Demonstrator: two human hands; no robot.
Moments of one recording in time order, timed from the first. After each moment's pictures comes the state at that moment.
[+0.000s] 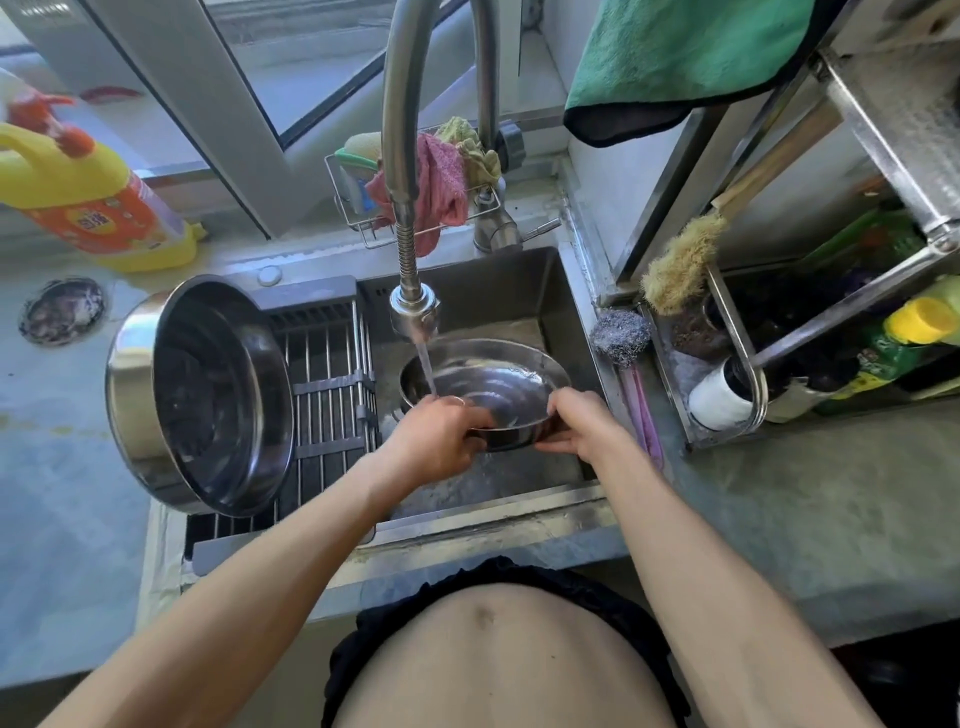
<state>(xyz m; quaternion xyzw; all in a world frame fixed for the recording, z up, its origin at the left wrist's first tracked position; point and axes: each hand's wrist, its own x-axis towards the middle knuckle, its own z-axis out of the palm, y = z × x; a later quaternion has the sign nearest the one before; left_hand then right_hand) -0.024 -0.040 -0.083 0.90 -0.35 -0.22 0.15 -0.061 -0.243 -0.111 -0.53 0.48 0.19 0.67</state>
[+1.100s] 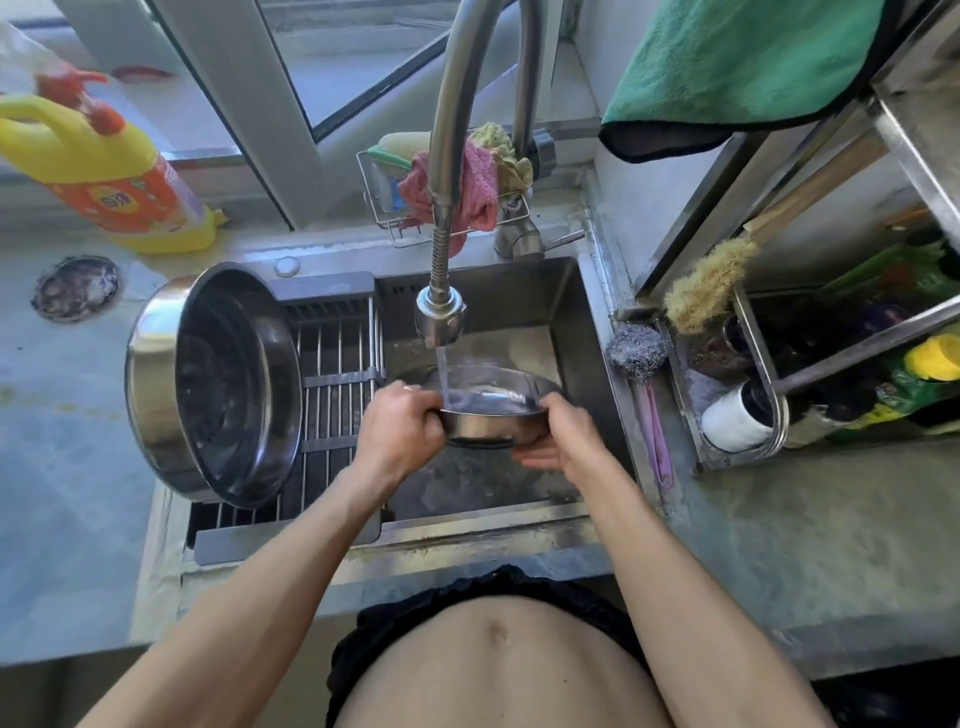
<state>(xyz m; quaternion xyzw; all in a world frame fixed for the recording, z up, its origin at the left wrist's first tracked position) -0.016 -0.002 -0.105 0.95 -0.20 -0.04 0.24 -0.059 -0.207 -0.102 -0.56 0.47 0.19 0.66</state>
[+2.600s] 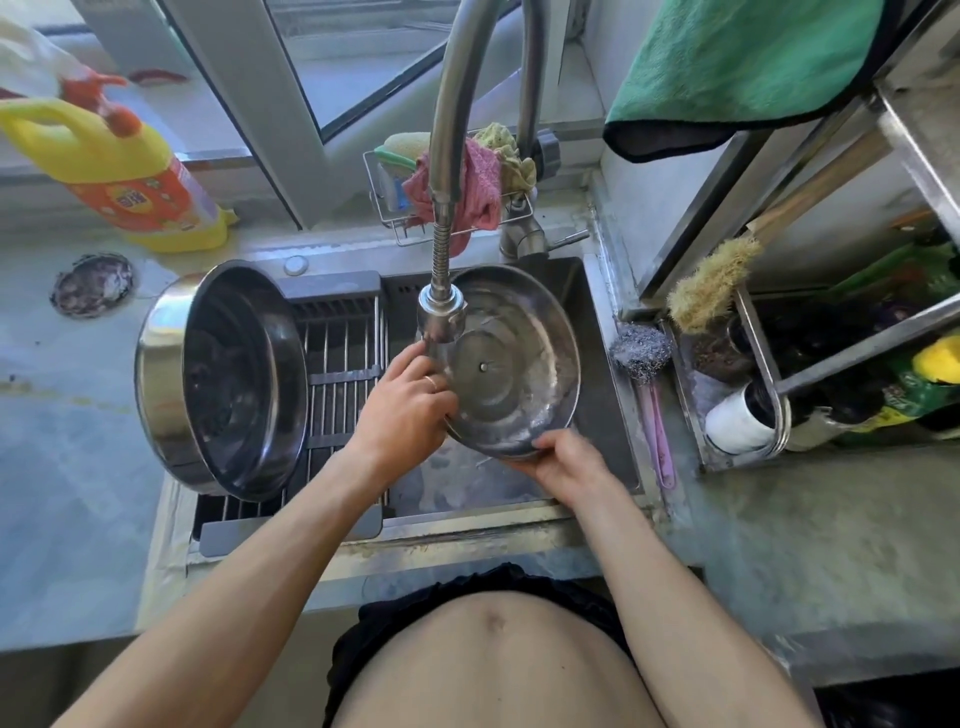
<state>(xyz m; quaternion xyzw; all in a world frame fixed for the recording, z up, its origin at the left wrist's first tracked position) -0.008 0.002 -0.080 0.88 -0.43 0.13 0.13 -0.080 -0.202 -0.130 -0.32 0.47 0.13 0.82</state>
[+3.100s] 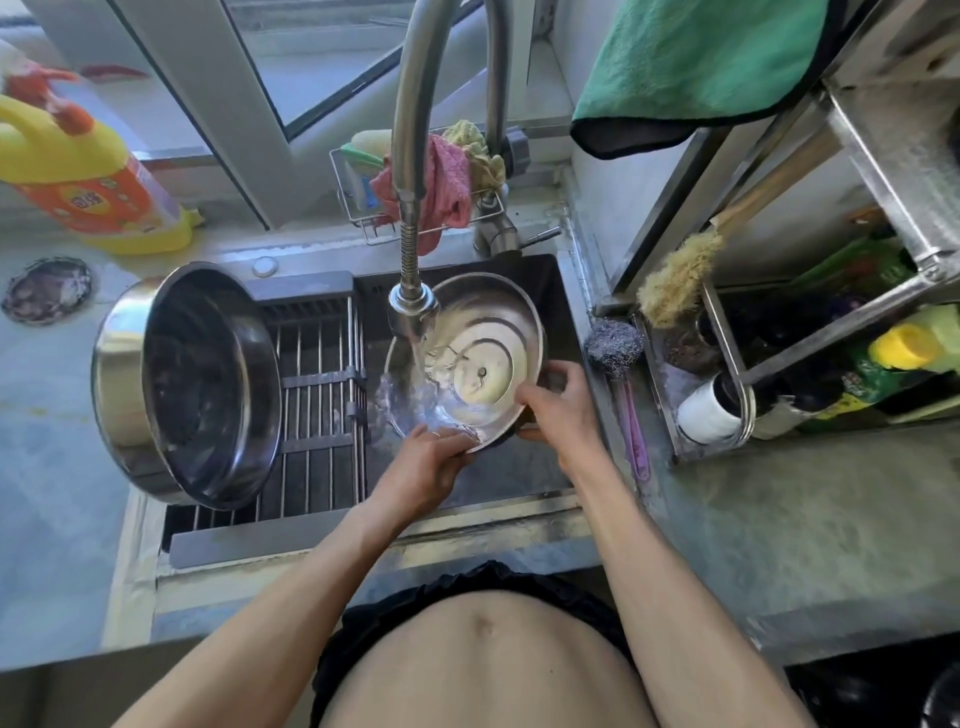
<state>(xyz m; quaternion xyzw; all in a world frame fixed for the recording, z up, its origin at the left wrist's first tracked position) -0.057 -0.022 -0.144 0.88 -0.30 -0.14 0.34 -0.069 -0.219 -0.079 -0.64 0.37 0.03 0.67</state>
